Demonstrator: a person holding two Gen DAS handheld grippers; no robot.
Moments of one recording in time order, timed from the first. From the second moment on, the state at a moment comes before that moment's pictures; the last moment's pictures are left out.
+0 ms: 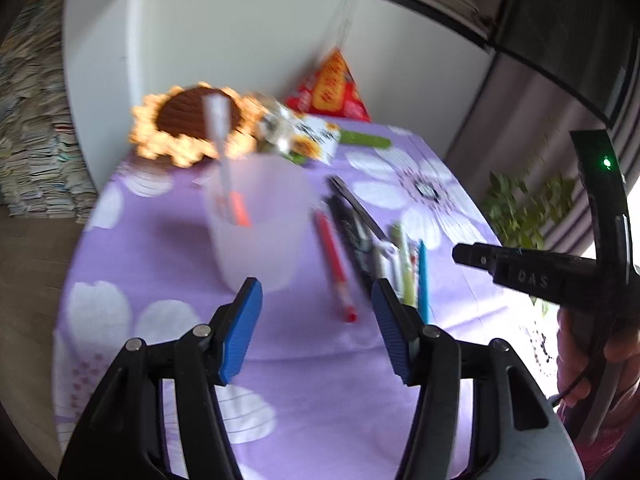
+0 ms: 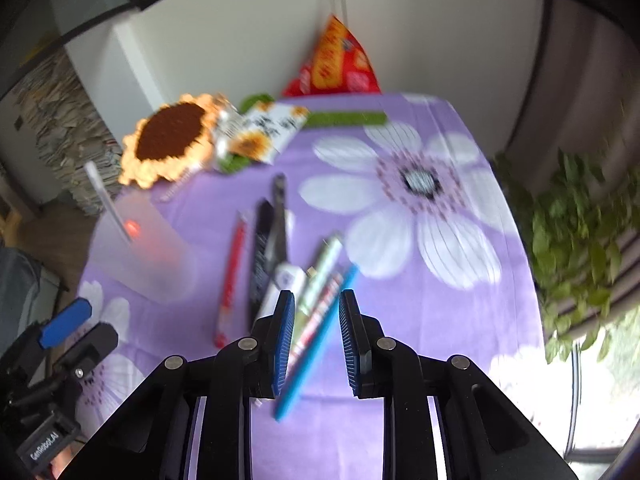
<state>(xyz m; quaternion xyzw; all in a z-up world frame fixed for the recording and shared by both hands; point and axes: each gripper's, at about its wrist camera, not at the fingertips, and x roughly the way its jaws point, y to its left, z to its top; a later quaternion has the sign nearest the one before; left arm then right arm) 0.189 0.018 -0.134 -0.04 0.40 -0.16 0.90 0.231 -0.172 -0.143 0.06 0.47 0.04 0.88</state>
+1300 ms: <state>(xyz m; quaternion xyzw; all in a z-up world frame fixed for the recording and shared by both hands) 0.151 0.004 -0.187 0.05 0.51 -0.19 0.84 0.215 -0.161 -0.194 0.04 0.53 0.08 0.84</state>
